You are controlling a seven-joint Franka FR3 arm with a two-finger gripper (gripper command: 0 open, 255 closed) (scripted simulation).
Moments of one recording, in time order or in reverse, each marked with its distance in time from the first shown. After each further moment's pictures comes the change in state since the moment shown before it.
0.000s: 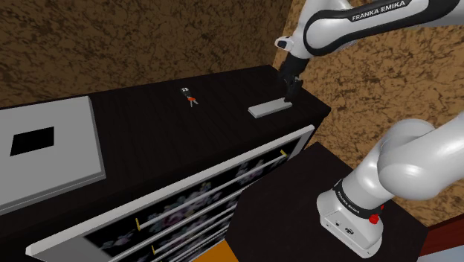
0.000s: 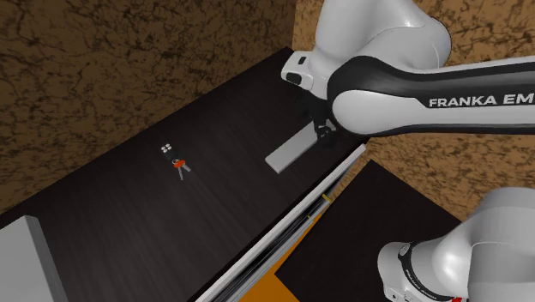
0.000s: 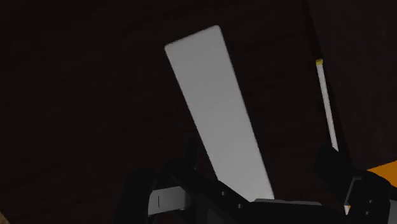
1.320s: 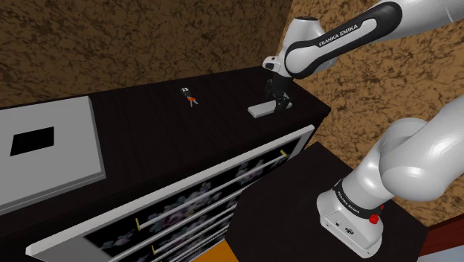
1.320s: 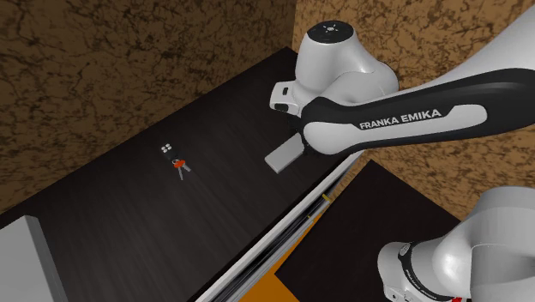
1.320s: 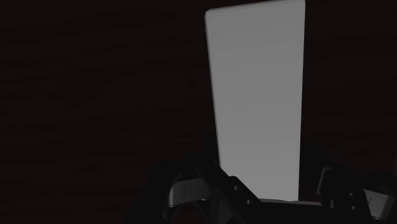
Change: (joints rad) arm 0.063 0.217 -0.067 -0.023 0.027 0.232 -0.236
